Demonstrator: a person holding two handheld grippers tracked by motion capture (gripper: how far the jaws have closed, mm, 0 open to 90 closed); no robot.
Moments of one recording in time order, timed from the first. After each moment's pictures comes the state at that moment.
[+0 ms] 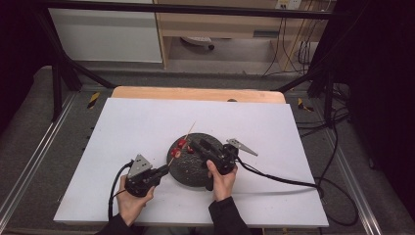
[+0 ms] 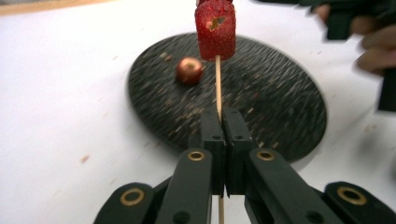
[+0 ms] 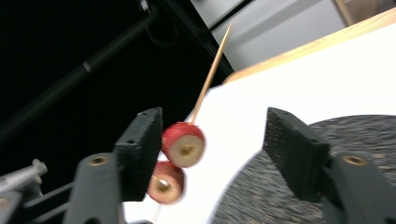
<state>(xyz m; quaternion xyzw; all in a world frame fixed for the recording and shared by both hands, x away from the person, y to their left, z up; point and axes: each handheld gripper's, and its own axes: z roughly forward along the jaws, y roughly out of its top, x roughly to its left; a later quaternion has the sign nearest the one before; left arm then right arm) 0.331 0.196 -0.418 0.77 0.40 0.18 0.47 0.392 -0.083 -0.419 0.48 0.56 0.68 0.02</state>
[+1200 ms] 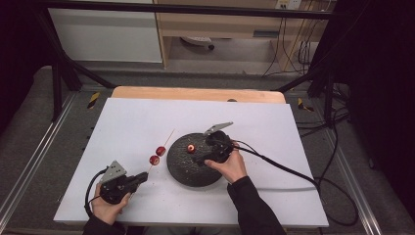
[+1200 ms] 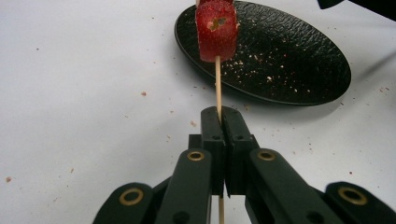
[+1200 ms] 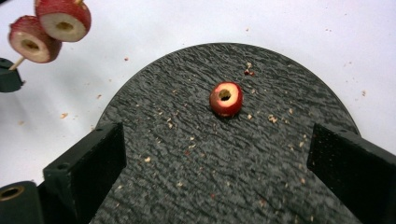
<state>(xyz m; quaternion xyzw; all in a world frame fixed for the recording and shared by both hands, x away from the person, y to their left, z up) 0.320 0.251 -0.432 0.77 0.41 0.15 0.47 0.434 -0.069 -0.385 0.36 0.85 0.36 0.08</state>
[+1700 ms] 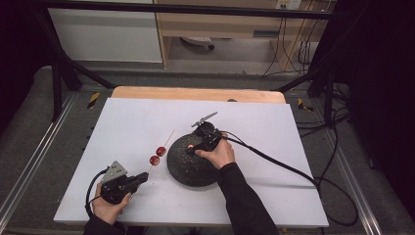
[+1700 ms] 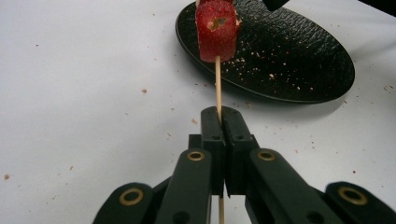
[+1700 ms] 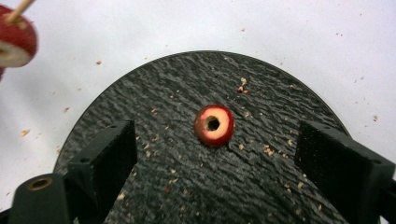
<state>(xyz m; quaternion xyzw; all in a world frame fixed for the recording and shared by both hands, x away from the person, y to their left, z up) 0.320 0.249 -0.433 0.77 0.41 0.15 0.46 0.470 -0.039 -0.392 0.37 0.87 0.31 0.07</state>
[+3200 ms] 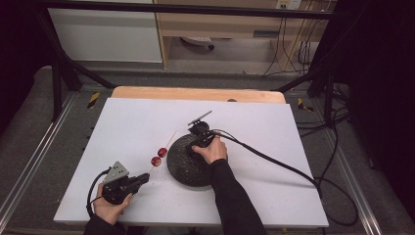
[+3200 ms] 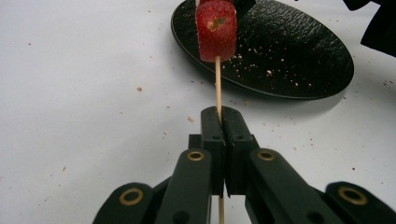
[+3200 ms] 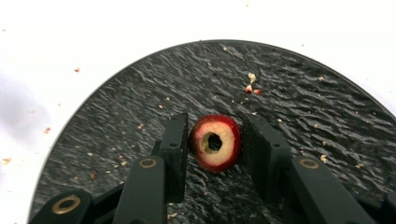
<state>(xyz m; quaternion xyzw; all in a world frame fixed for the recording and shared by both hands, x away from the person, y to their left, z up) 0.320 0.246 -0.435 0.77 0.41 0.15 0.46 0.493 -0.024 -0.416 0.42 0.86 0.29 0.02</state>
